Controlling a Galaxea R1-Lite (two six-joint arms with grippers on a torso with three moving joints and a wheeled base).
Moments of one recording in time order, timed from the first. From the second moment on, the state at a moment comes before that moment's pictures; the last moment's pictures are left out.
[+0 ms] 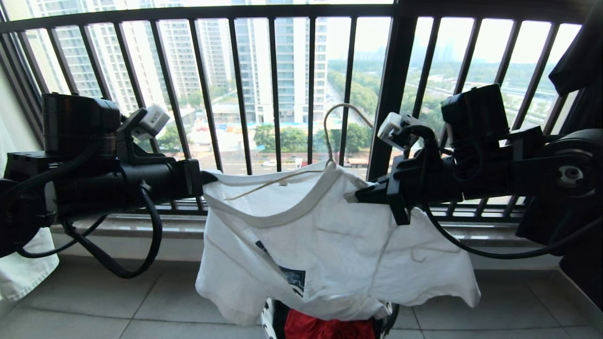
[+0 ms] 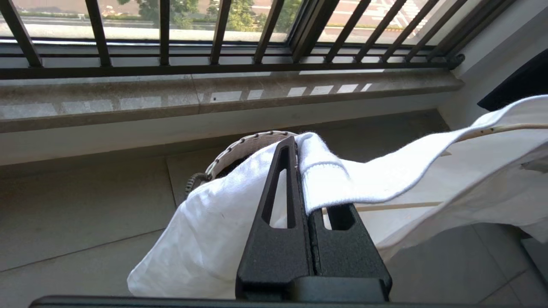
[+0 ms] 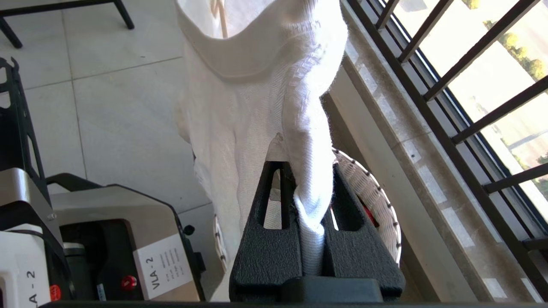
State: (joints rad) left arm -0.26 1.53 -0.99 -0.24 -0.29 -0.28; right arm 0.43 1.75 -1.30 0.04 0.58 -0.39
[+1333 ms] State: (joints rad) left arm -0.38 1.67 -1.43 -0.02 -0.15 -0.28; right arm 0.44 1.80 -1.38 0.01 0.41 -0.33
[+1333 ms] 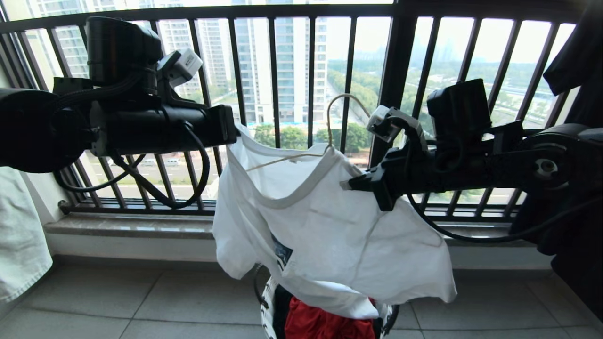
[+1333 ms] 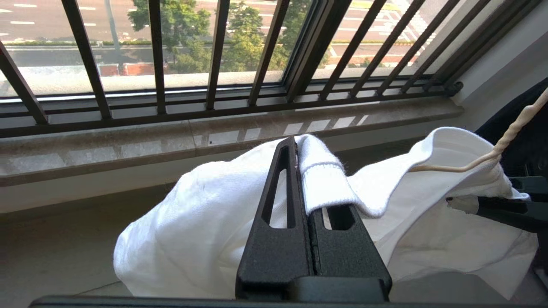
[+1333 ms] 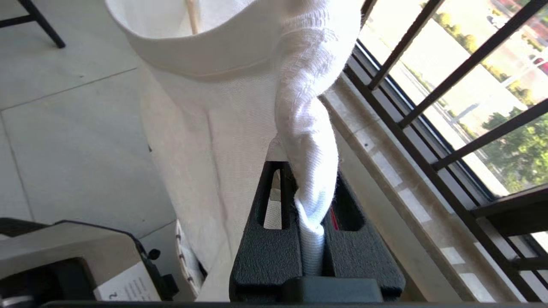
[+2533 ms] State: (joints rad) left arm -0.57 1.89 -1.79 0.08 0.02 -0.47; right arm 0.48 1.84 -1.48 -0.07 0.35 -0.04
